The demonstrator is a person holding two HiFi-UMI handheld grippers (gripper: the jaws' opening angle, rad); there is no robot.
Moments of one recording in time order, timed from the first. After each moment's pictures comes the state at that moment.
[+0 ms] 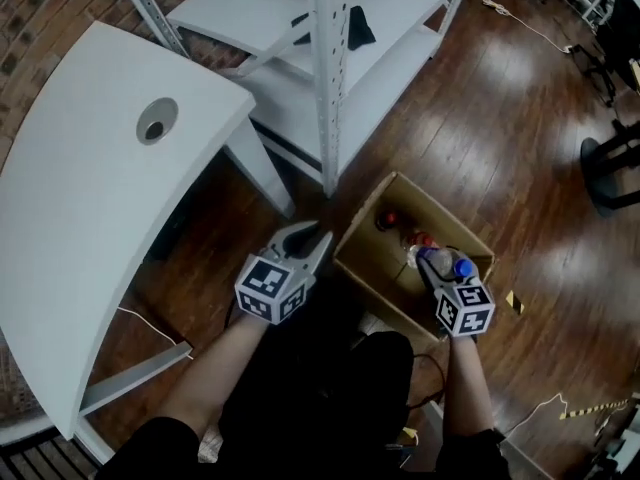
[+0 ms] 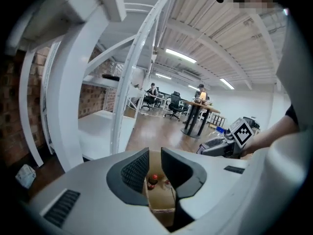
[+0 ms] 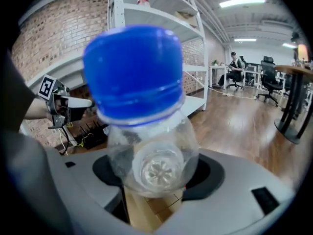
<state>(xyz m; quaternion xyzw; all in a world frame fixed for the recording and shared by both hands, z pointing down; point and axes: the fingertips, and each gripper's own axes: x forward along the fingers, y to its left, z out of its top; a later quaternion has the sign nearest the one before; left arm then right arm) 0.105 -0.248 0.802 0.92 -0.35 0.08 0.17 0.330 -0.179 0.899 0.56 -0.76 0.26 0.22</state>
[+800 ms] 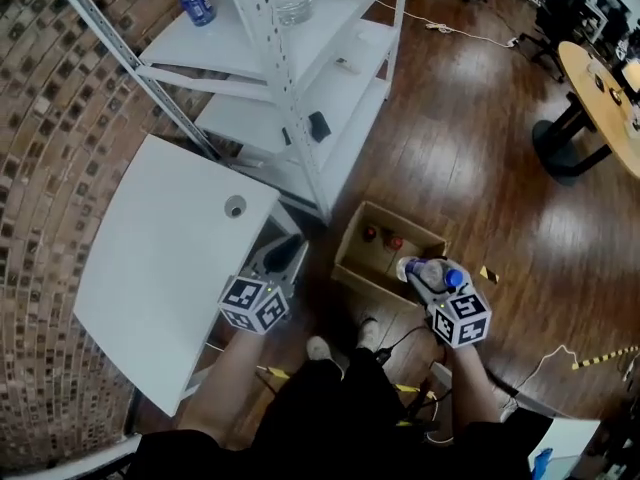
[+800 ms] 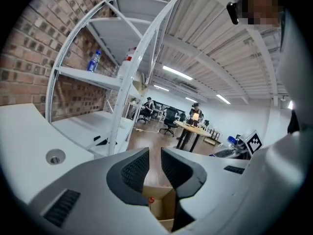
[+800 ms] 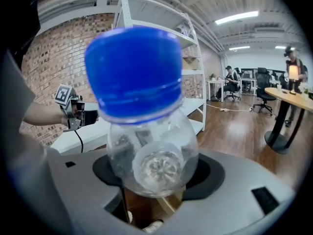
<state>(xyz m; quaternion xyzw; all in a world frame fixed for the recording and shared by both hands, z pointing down) 0.080 -0.188 0.406 0.92 -0.35 0.04 0.18 0.305 -0.072 0.491 0.56 -0.77 0.26 0.17</state>
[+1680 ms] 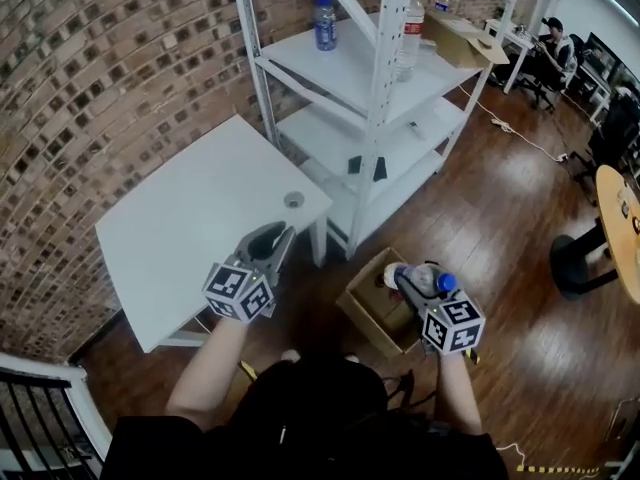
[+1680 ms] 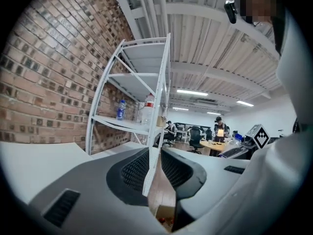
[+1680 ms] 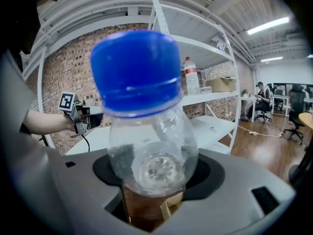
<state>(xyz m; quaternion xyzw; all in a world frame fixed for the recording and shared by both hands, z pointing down) -0.040 -0.126 0.265 0.86 -0.50 -0.06 0.06 0.220 -0.090 0.355 0.45 -0.87 0.16 0.15</state>
